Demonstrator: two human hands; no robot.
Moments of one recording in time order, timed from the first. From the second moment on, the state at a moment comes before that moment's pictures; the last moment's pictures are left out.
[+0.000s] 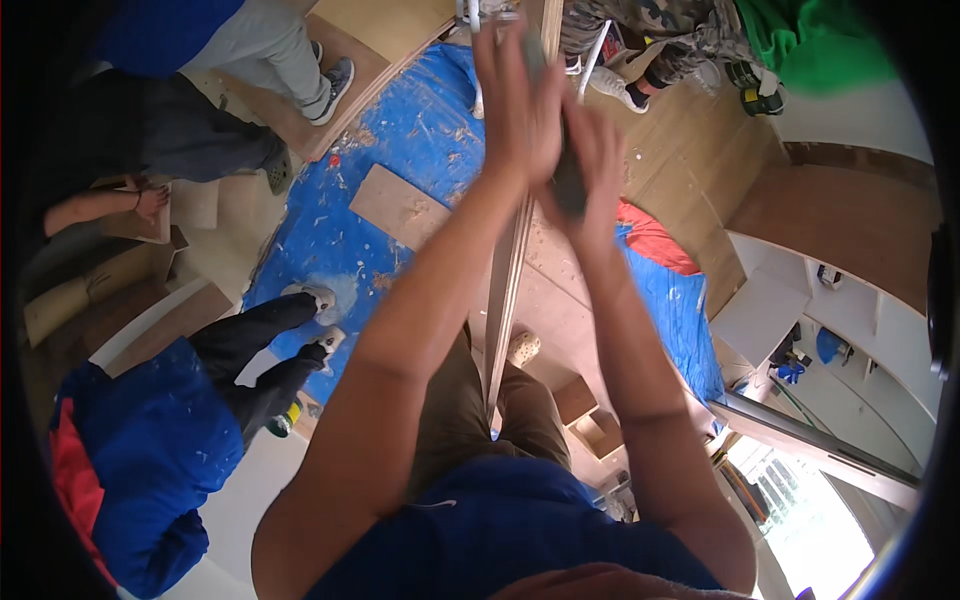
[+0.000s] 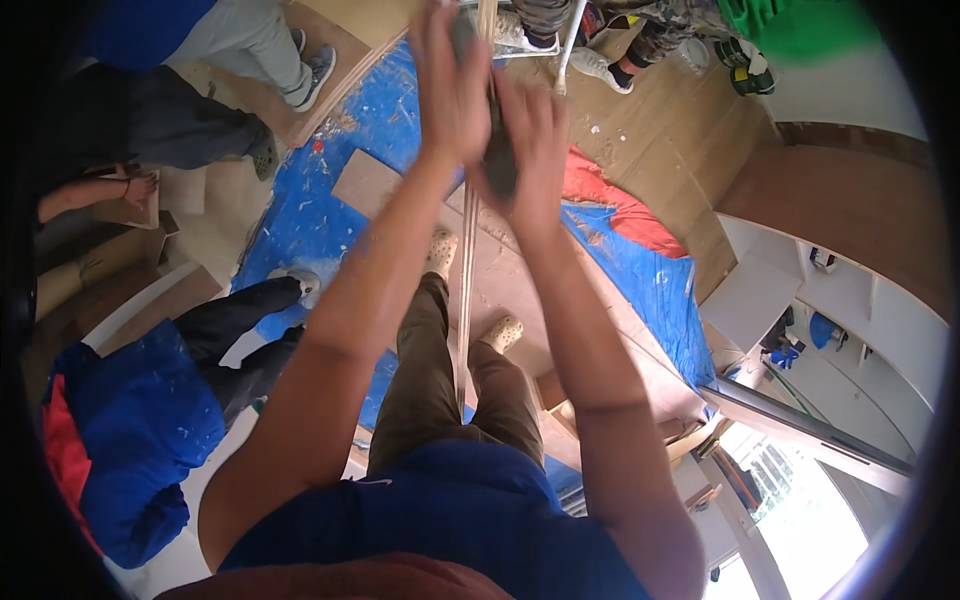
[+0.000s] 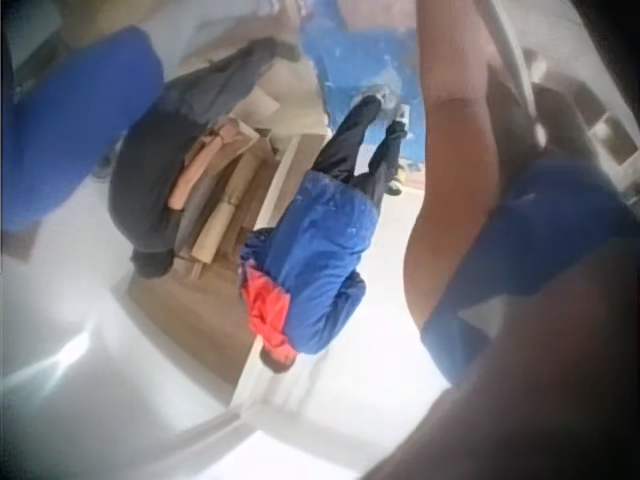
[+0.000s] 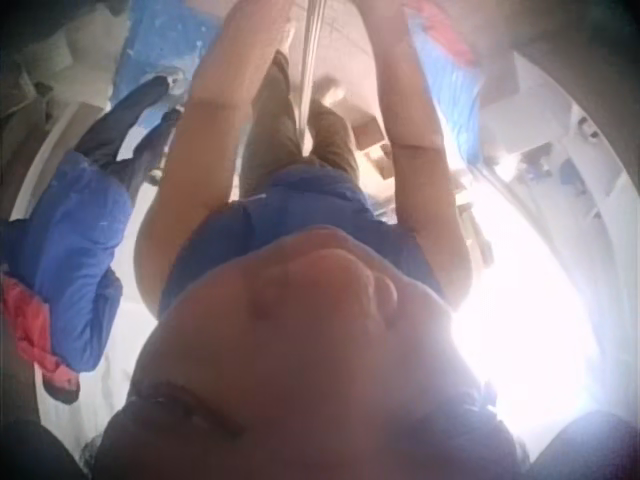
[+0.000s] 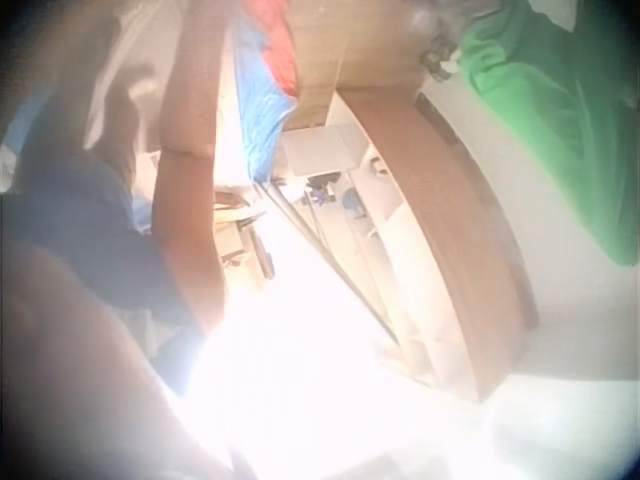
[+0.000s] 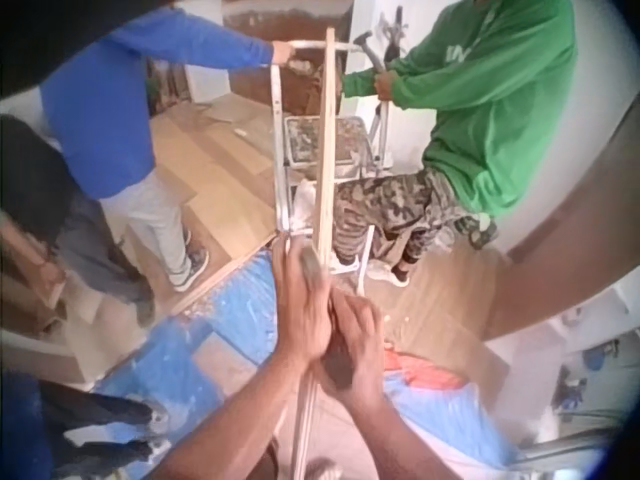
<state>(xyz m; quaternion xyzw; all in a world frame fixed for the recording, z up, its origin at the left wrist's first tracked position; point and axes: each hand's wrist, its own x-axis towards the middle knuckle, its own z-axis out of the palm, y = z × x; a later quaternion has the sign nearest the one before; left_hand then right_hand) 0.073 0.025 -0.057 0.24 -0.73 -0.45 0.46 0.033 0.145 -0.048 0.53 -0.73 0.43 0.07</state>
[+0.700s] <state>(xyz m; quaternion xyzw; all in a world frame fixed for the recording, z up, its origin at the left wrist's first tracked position) 0.056 0.010 -0.049 0.25 -0.79 -0.39 0.40 0.032 0.145 -0.048 0.45 -0.75 0.47 0.08</state>
